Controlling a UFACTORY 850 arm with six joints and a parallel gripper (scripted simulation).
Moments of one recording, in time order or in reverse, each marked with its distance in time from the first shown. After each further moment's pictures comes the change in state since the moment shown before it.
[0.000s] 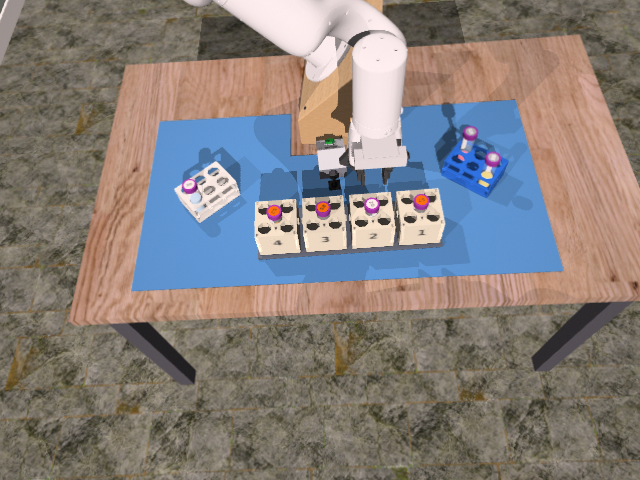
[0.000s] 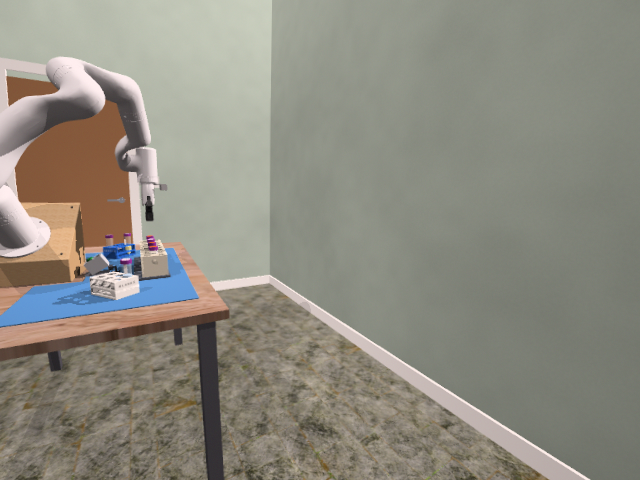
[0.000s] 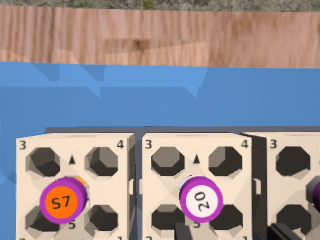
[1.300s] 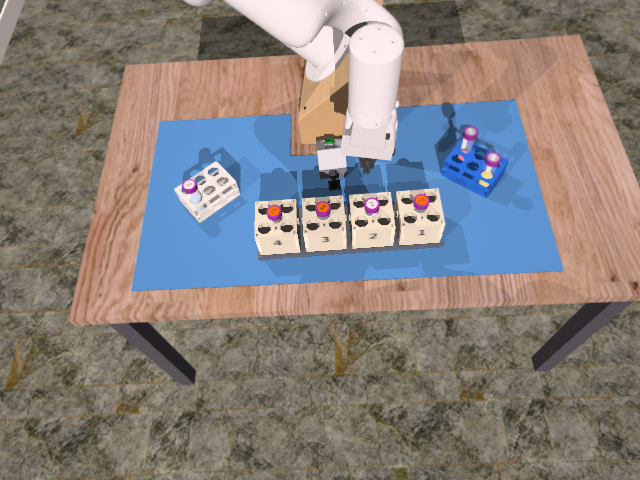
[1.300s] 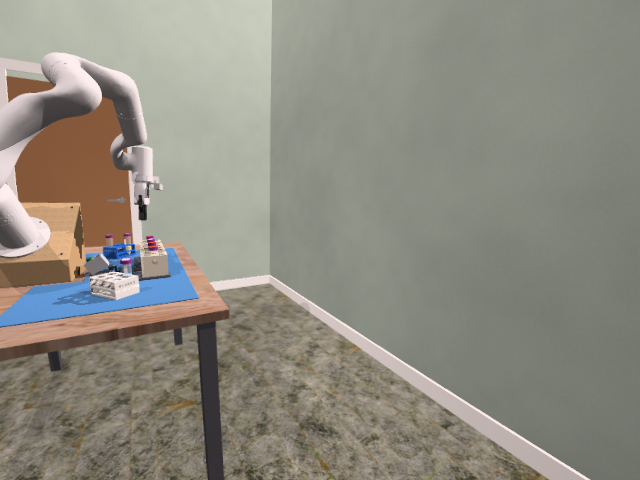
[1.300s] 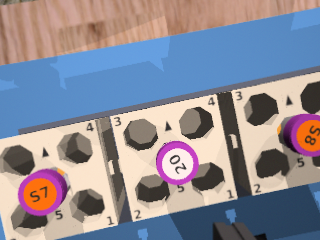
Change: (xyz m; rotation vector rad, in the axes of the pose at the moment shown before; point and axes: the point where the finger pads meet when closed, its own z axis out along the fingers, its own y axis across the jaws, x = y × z) arm -0.028 0.010 -0.004 -0.026 -0.037 0.205
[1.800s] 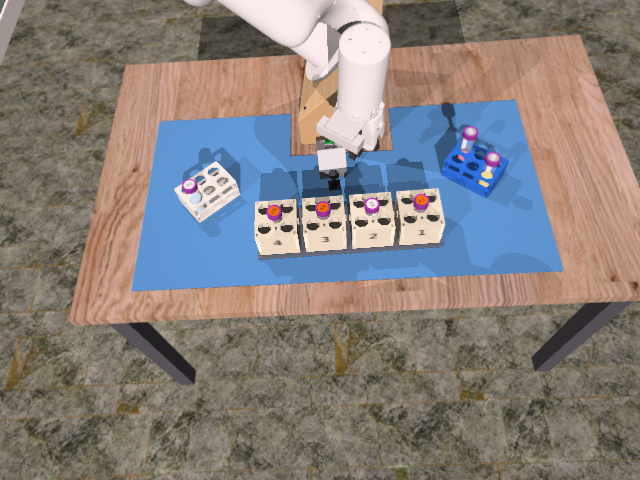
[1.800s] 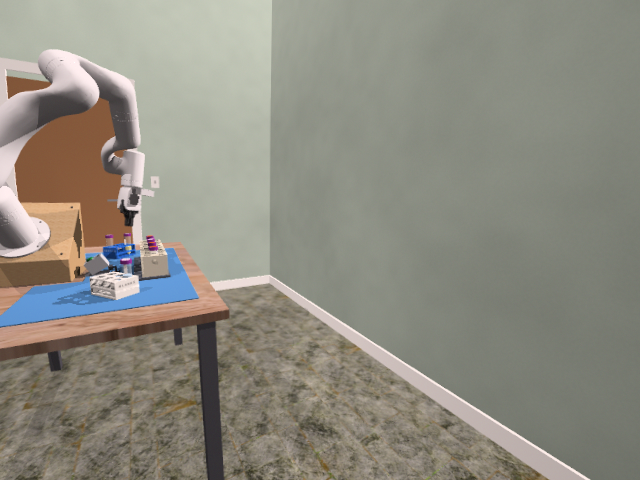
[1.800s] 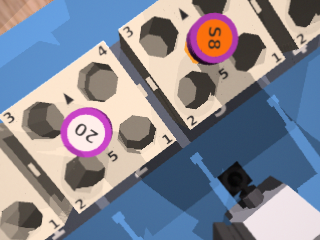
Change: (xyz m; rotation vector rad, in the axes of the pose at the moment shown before) arm -0.051 0.031 0.027 -0.049 -0.064 0.428
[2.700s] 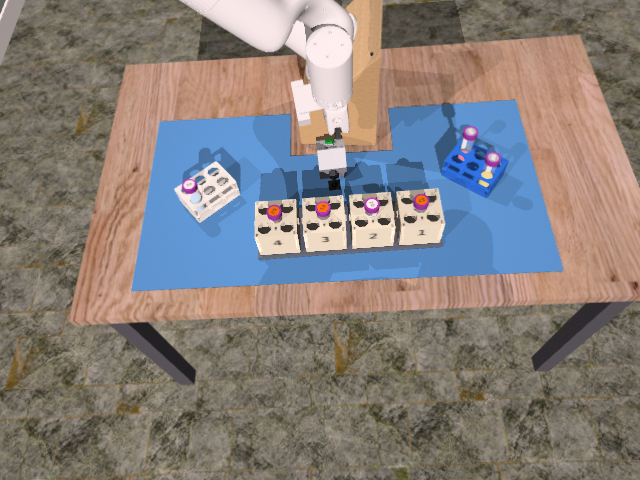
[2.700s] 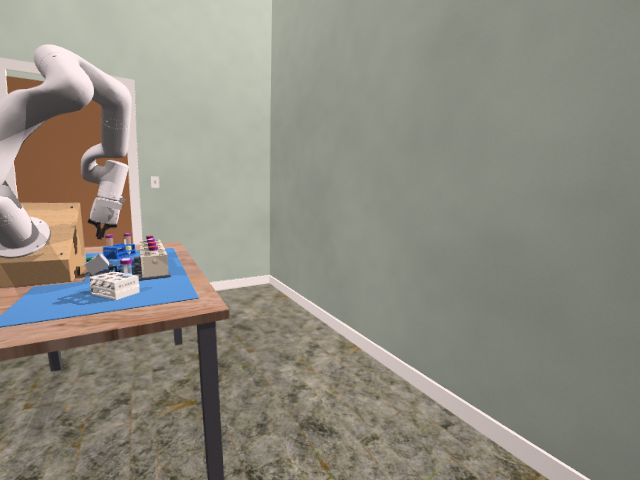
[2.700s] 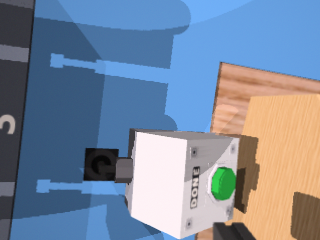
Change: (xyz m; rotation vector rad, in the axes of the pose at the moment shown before) arm -0.061 0.091 0.060 -0.102 -0.126 0.811
